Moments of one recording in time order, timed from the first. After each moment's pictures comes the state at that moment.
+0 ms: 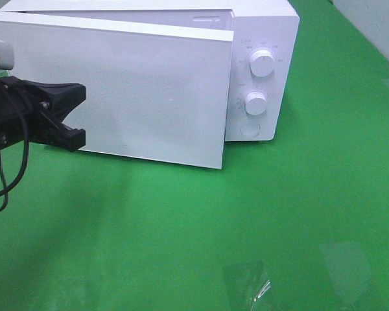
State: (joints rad) left arm -0.36 1.58 -0.48 0.33 -0.85 -0.12; right arm 0.05 0.00 -0.51 -0.02 1.01 0.05
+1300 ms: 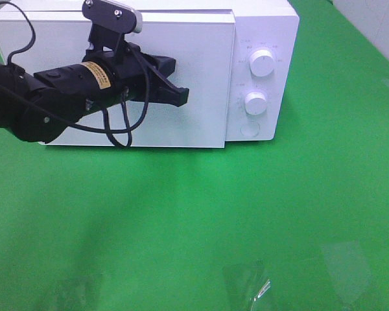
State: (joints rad) left arm -0.58 1.92 -1.00 0.12 -0.61 -0.05; right arm 0.05 0.00 -0.51 -0.02 1.01 0.05
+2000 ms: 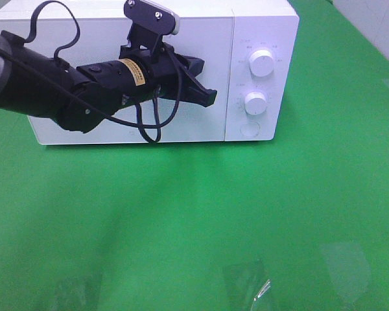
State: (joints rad) left arm -0.62 2.03 -1.15 0.15 -0.55 -0.05; right arm 0.05 0.00 -0.51 -0.02 1.01 0.05
